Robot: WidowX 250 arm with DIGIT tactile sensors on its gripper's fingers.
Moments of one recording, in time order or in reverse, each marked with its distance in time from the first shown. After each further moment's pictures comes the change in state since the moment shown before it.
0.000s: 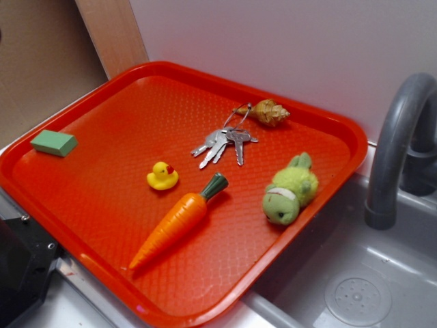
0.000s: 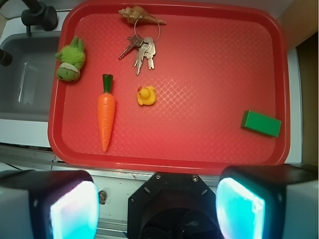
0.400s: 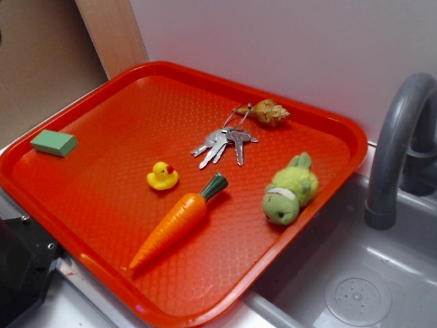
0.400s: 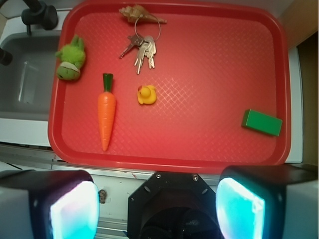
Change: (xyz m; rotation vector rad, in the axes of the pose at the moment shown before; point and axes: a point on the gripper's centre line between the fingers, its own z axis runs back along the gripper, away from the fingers) arm -0.001 0.000 -0.003 0.003 0.013 -0.003
